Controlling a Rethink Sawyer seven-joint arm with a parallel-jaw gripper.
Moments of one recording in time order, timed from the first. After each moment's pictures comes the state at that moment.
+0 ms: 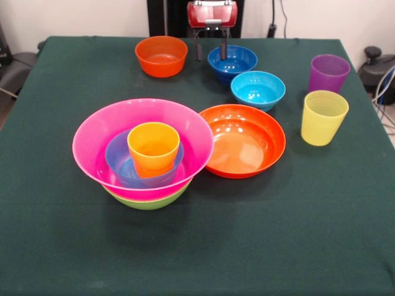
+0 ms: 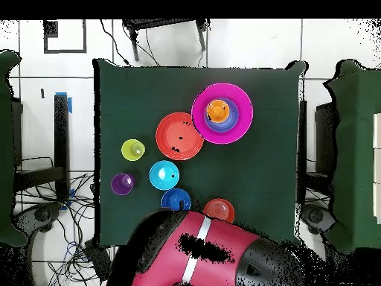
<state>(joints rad) -0.30 -0.28 -0.19 2.21 -0.46 -1.00 1.76</state>
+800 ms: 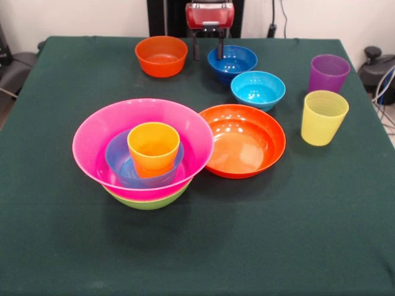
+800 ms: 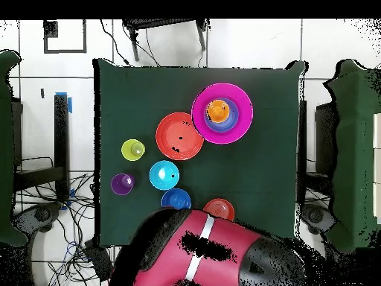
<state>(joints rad) -0.30 -0.26 -0.19 2.21 -0.46 -0.87 1.76</state>
